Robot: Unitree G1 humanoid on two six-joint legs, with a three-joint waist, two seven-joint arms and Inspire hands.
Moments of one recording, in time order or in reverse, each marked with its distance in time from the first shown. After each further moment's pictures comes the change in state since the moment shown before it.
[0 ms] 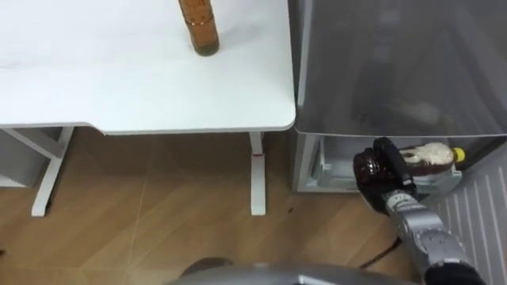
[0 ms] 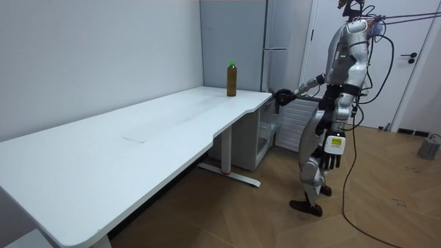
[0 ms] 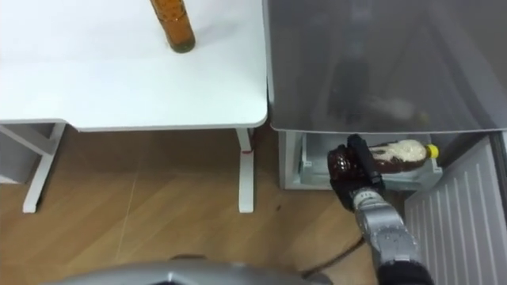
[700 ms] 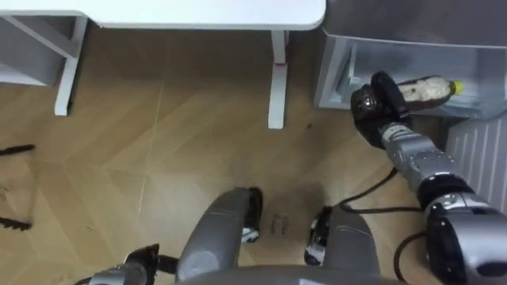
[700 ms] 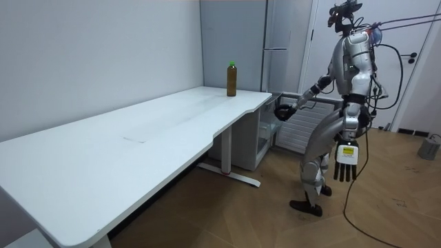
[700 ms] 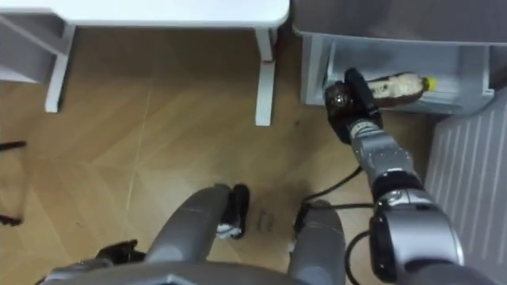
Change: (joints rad) left arm -0.240 0.028 -0.192 0.047 -0.031 -0.047 0.084; right arm -0.437 -0.056 -0.010 0.377 -0.059 0.017 0.072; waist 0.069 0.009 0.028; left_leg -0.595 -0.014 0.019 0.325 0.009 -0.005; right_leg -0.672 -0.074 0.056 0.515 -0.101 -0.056
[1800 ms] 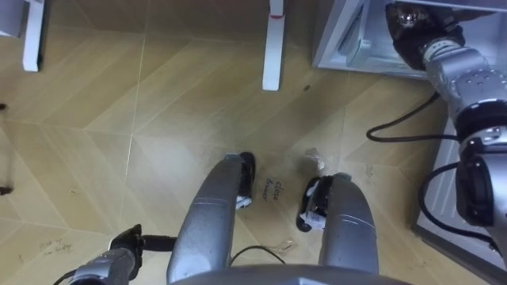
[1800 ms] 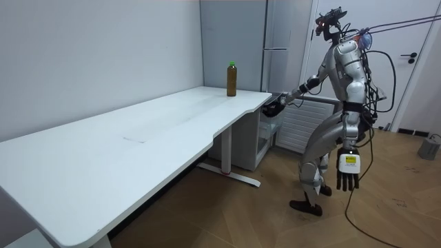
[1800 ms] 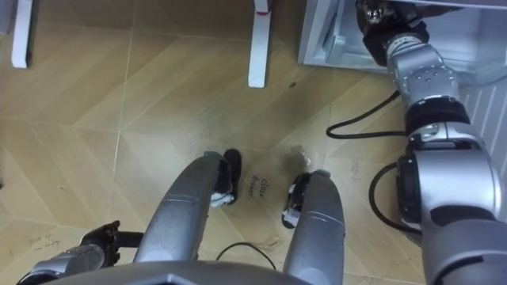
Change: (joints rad) left arm -0.020 0.056 -0.018 -0.001 -0.188 -0.061 0.059; right arm -0.239 -0.122 0.005 -0.022 -0.099 0.004 -0.117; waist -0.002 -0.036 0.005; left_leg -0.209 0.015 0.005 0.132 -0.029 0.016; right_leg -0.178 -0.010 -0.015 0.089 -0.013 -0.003
